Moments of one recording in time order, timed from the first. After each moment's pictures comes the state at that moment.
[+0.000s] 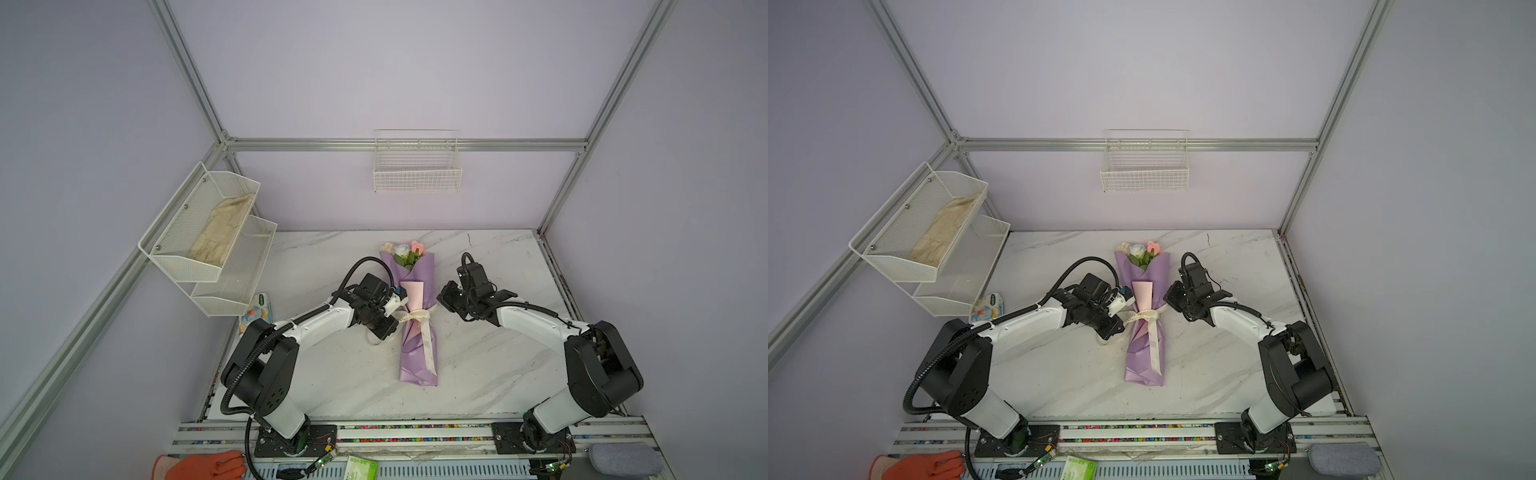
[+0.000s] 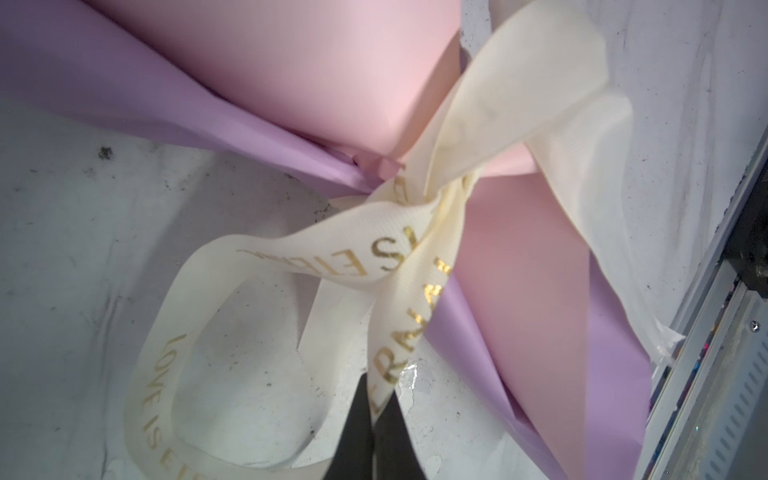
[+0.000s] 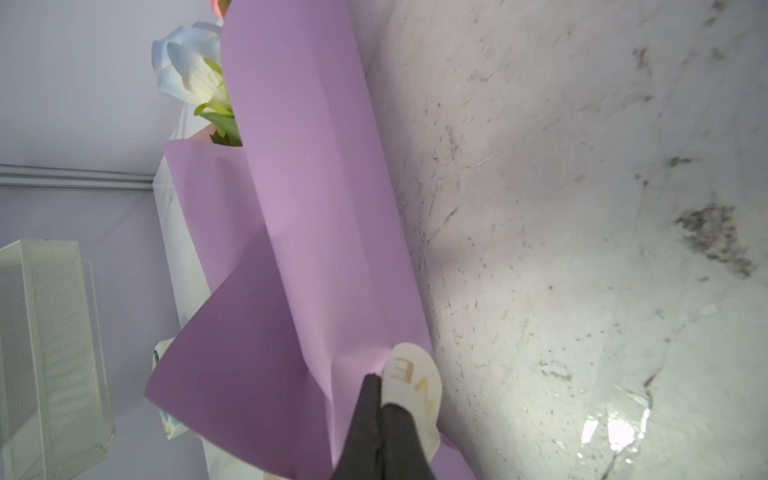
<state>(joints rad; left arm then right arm) -0.56 1.61 1.05 -0.56 0.34 0.13 0.48 1.56 0.95 -0.18 -0.14 1.04</state>
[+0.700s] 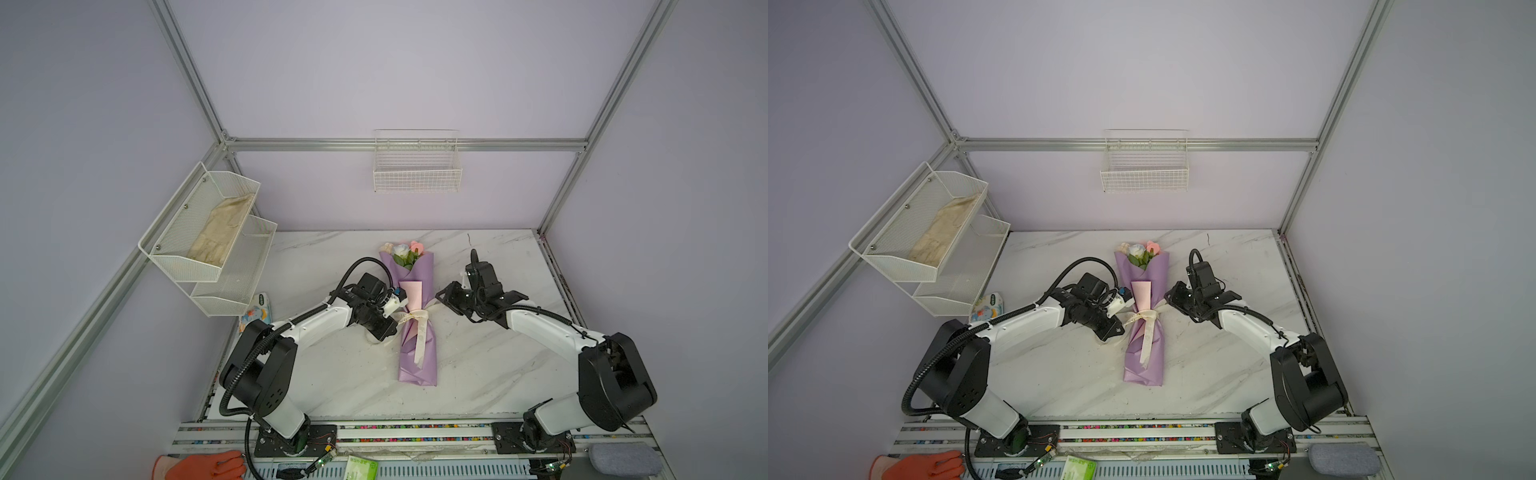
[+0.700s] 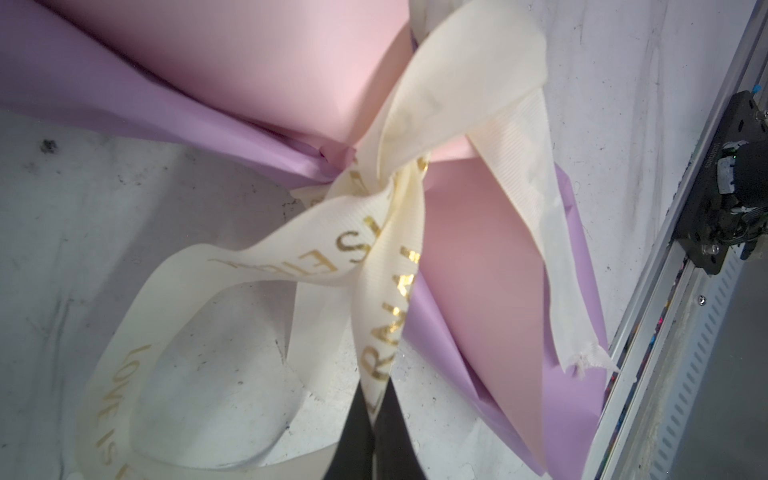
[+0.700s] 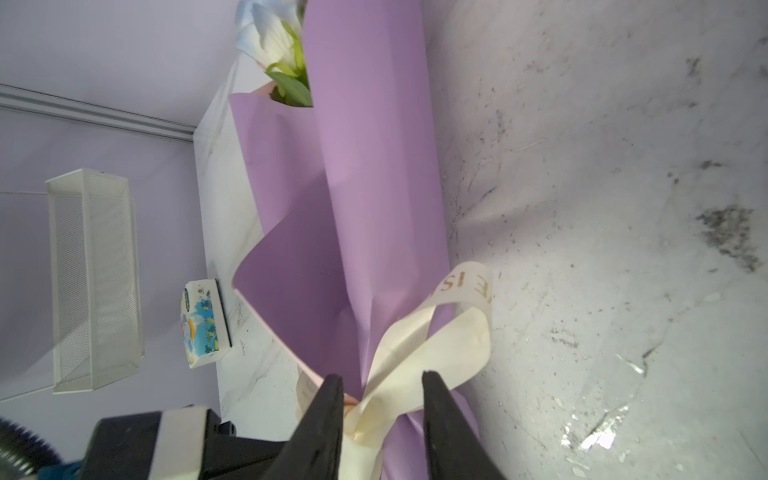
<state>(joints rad) -0.55 1.61 1.05 -0.59 0.42 0.16 0.45 1.41 0.90 -0.21 -0.27 0.93</state>
